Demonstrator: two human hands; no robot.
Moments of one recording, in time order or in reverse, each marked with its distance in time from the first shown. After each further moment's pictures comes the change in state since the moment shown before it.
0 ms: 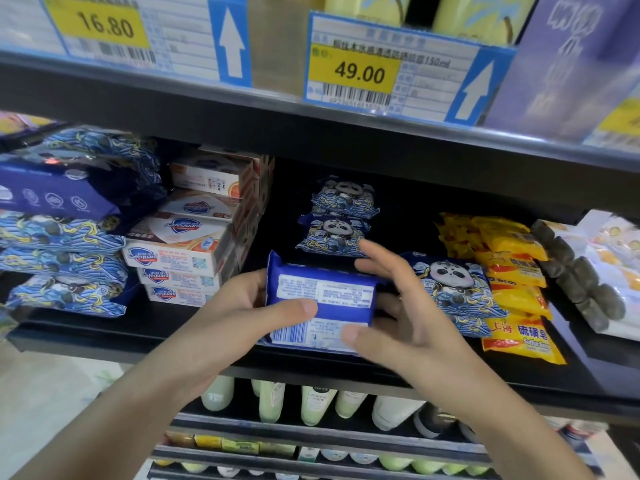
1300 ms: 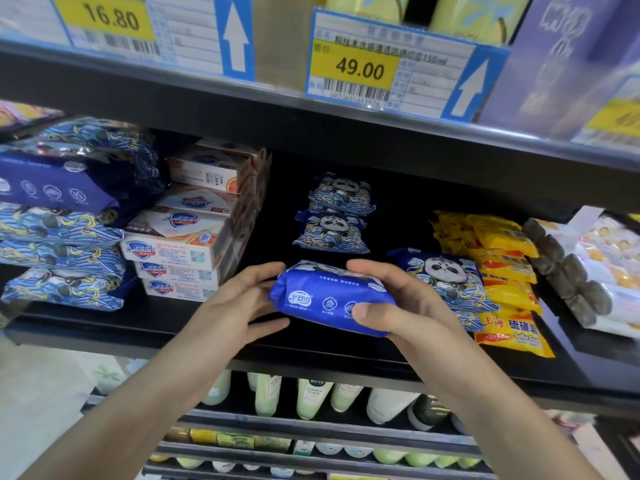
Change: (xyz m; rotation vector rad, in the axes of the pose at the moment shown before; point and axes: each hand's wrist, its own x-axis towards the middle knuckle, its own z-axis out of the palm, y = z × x) left_hand 0.009 -0.029 -0.001 -0.273 0.179 -0.011; right_hand 0.005 0.007 -0.004 0.282 0.083 0.195
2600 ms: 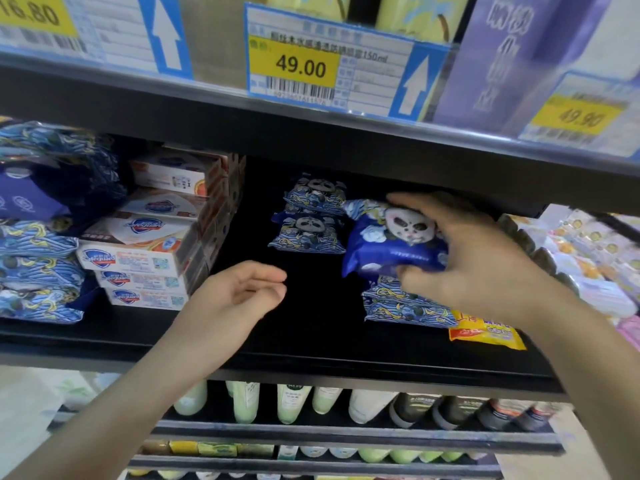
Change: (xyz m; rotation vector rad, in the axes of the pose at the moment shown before) left_hand 0.009 0.008 0.019 0.443 -0.022 0.187; right_hand 0.013 -0.073 -0.074 -1.238 0.176 -0.295
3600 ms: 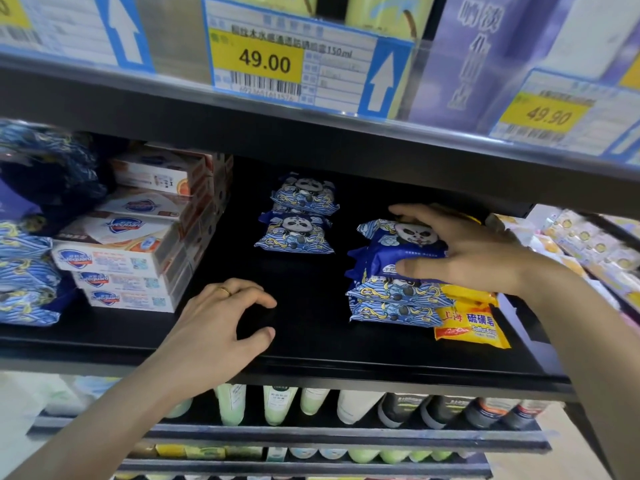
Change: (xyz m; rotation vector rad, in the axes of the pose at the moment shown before) left_hand 0.013 -0.044 0.007 0.700 -0.060 0.179; right_hand 0.016 0.041 -0.014 0.004 -0.310 0.147
